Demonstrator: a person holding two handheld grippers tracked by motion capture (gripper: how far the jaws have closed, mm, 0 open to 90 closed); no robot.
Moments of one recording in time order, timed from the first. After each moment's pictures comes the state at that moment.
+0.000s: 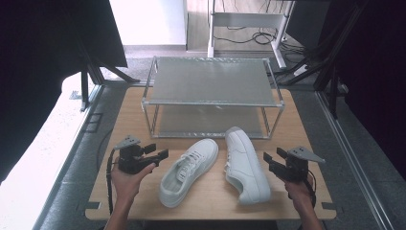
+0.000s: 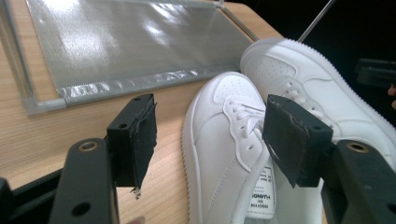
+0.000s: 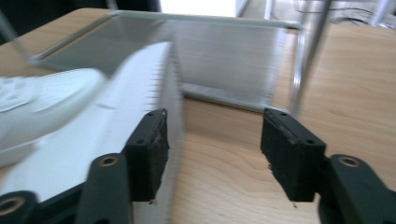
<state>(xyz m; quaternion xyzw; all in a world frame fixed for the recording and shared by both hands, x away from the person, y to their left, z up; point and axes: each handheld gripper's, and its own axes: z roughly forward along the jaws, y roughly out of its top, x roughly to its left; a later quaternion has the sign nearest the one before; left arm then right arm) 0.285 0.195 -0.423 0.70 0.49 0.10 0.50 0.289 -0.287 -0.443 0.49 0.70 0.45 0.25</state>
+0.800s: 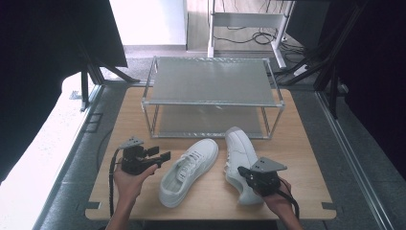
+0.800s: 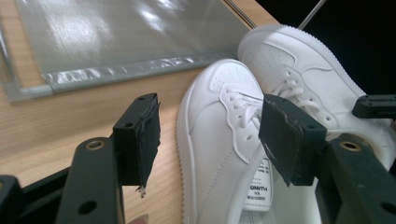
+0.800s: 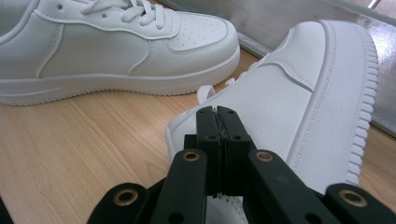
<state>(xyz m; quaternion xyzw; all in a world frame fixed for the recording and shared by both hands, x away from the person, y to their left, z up) 0.288 0.188 -0.431 0.72 0.49 0.07 0.49 0.259 -0.209 -0.444 0.34 0.83 0.40 0.20</state>
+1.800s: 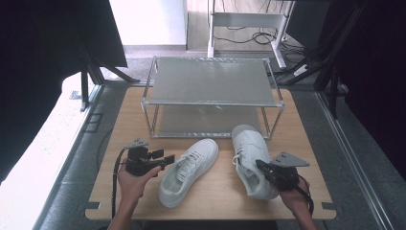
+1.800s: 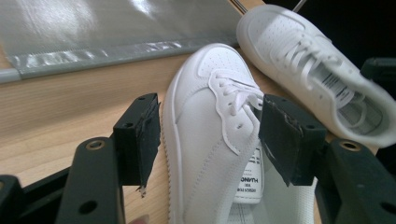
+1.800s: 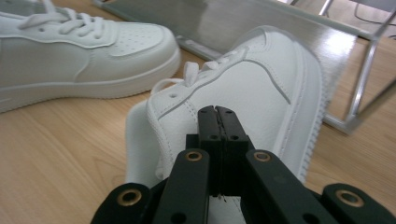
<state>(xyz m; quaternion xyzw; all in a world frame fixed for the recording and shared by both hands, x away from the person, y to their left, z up) 0.291 0.179 -0.439 0.73 0.49 0.04 0.48 0.267 -0.255 -0.430 0.38 0.80 0.41 0.23</state>
